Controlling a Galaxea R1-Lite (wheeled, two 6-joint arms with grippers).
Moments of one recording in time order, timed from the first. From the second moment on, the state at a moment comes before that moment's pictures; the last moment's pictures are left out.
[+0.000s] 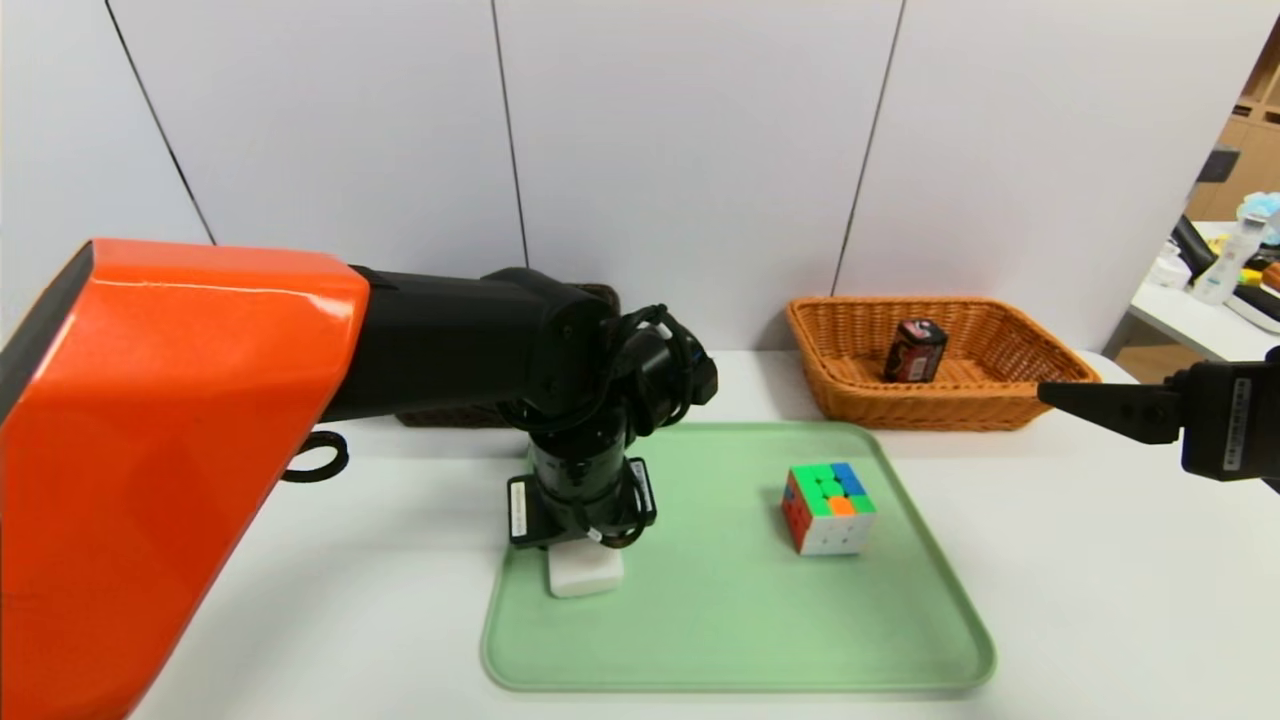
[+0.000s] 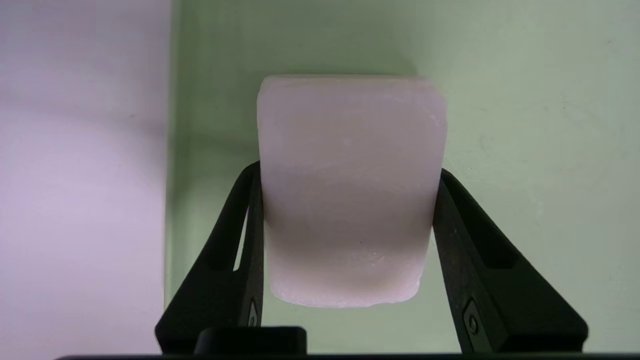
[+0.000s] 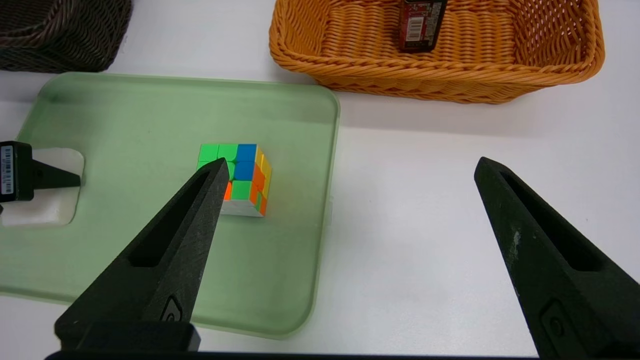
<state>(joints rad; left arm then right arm) -0.77 2.17 -1.82 0.94 0.27 -0.95 0.29 1.16 -0.91 0.19 -0.12 0.13</state>
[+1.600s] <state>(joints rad) -0.43 1.99 -1.98 0.62 0.44 -0.30 0.30 1.15 -0.84 0.18 -0.12 0.13</state>
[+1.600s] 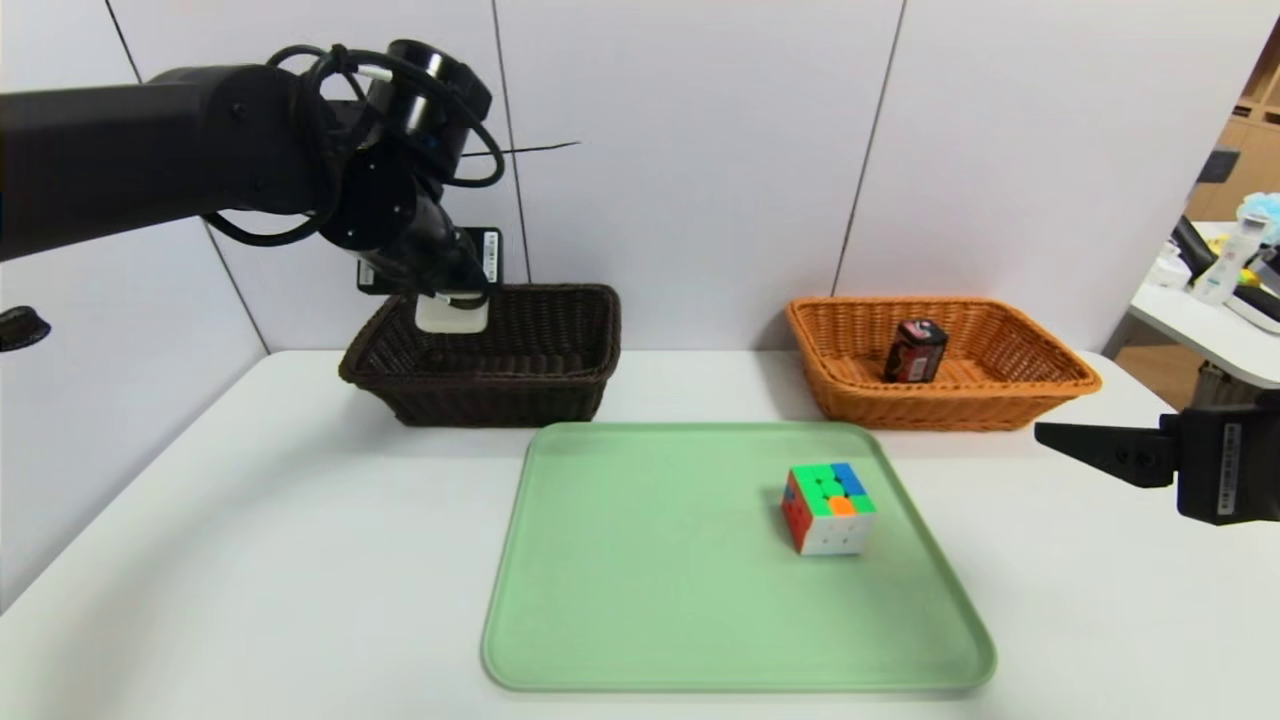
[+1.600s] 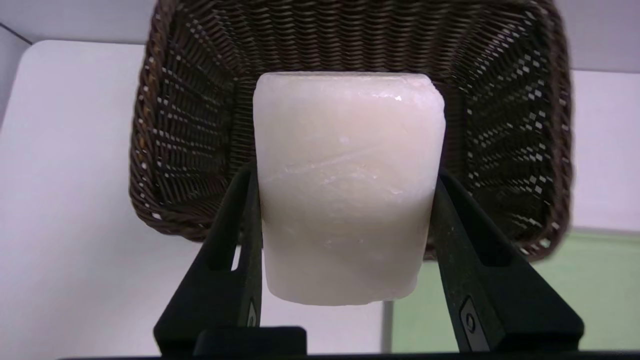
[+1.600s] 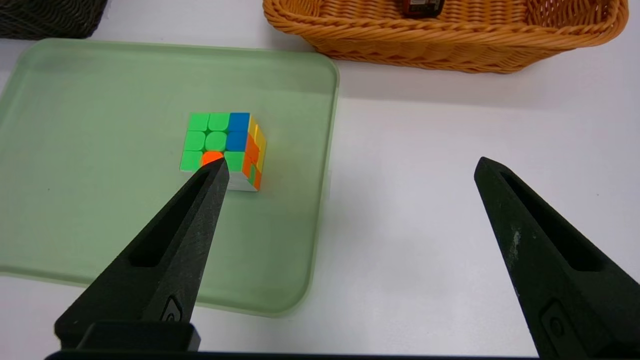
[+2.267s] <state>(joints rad) -0.29 2.17 -1.99 0.51 0.40 -0.26 0.30 1.11 -0.81 0.19 -0.12 0.13</state>
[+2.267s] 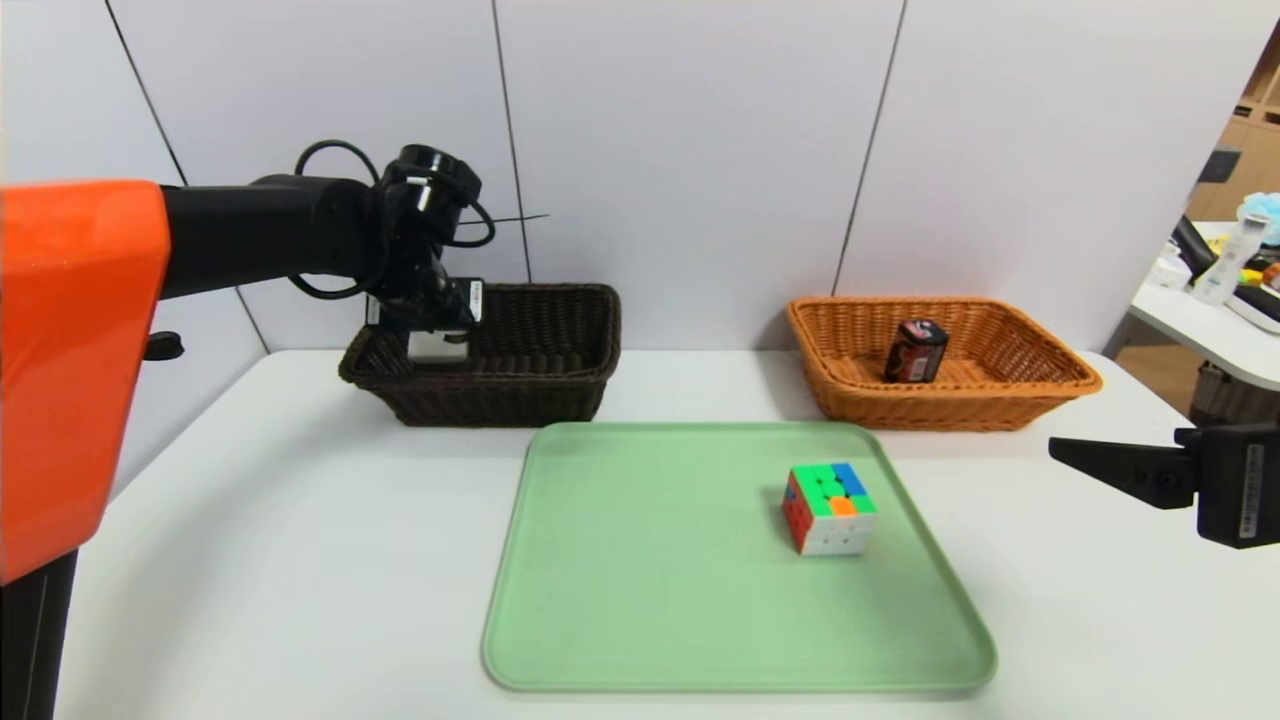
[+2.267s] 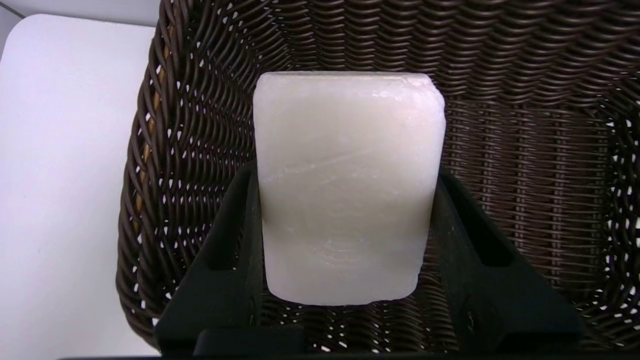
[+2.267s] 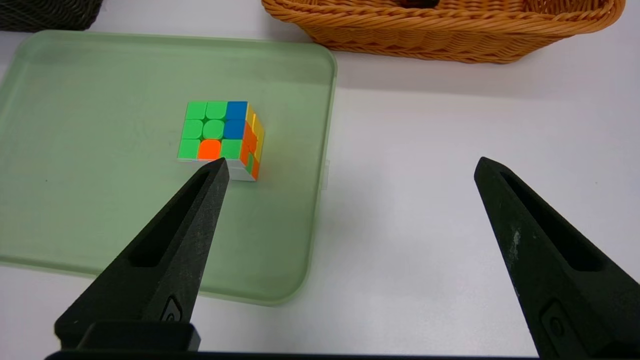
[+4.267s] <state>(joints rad) -0.39 2.16 -1.98 0.45 0.52 -0.22 0.29 1.08 -0.79 0.19 -0.12 0.13</state>
